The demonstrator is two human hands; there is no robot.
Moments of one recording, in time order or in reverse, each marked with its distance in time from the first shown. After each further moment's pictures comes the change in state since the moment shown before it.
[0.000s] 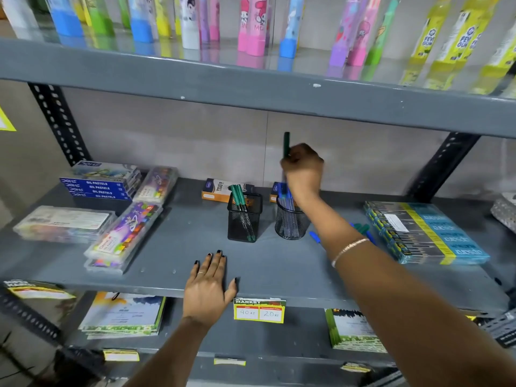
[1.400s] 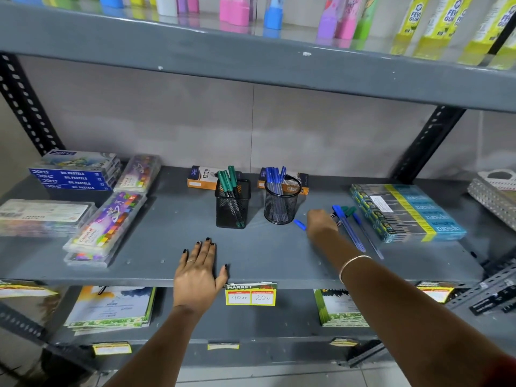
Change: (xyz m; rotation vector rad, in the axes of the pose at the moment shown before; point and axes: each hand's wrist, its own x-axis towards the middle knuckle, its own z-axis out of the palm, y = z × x) left_hand 0.002 0.000 0.008 0.042 0.079 0.019; right_hand -0.055 0.127 -0.027 -0.931 -0.617 0.226
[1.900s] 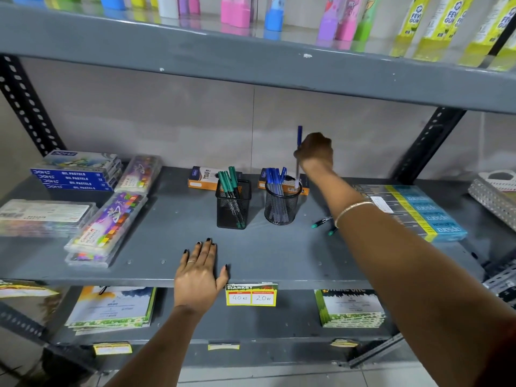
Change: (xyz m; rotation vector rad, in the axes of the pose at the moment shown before) left_hand -0.001 0.000 -0.002 0.023 -0.034 0.006; right_hand 0.032 -0.051 -0.119 0.525 0.387 0.021
